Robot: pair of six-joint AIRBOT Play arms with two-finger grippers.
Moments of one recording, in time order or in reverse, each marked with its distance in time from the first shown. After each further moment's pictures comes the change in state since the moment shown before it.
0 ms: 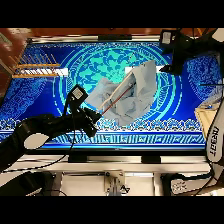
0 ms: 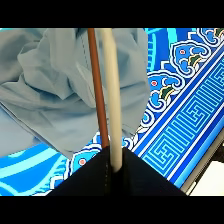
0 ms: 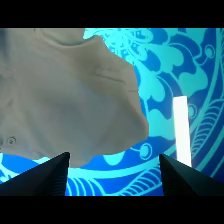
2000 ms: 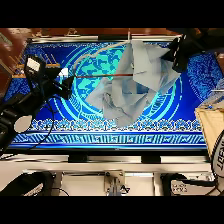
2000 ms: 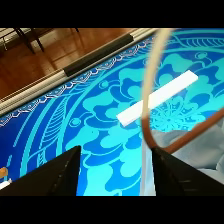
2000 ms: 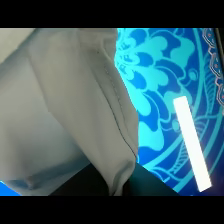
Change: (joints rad) left arm 0.348 -0.002 0.001 0.277 0.430 -0.005; right arm -0.002 0.136 0.000 0.038 0.034 0.240
